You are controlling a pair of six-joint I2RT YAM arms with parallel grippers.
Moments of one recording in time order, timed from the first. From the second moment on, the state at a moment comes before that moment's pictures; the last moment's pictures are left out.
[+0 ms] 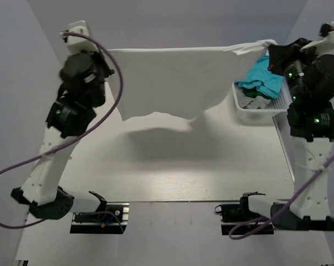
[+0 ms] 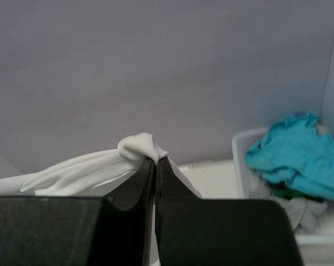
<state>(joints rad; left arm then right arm) -0.58 1.36 1.92 -0.54 -0.81 -0.13 0.05 1.21 1.79 -0.48 -0.04 0.35</state>
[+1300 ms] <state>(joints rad) -0.58 0.92 1.54 -0.48 -0.28 -0.31 0.04 0.75 1.31 -0.22 0.00 0.33</state>
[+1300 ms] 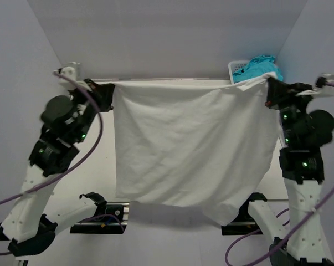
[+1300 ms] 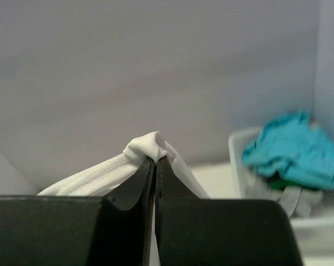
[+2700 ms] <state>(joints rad) -0.12 2.50 2.36 -0.55 -0.10 -0.40 0.09 2.47 2.27 -0.12 -0.26 0.26</state>
